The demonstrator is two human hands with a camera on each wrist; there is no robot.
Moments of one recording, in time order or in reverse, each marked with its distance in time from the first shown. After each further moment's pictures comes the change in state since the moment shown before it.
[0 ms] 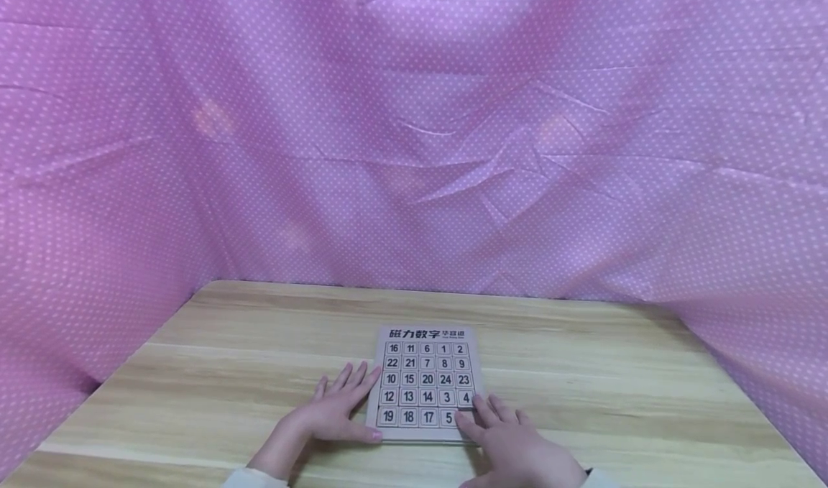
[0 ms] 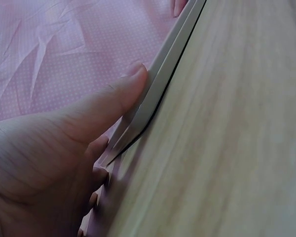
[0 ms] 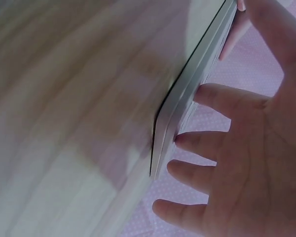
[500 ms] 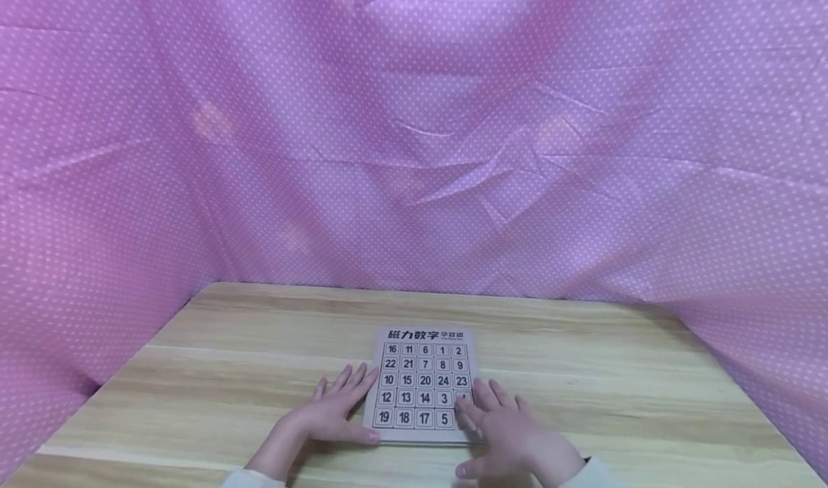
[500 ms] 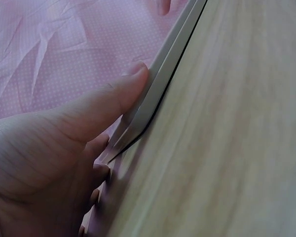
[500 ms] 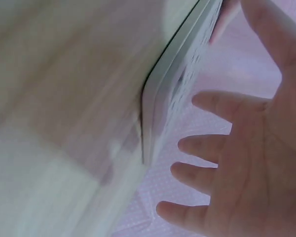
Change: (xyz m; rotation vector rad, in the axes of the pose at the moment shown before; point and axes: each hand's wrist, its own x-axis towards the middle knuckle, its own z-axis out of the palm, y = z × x) left_hand -0.001 -0.003 -0.001 -0.007 -0.001 0.017; right_hand 0.009 0.000 -0.008 0.000 0.057 0.040
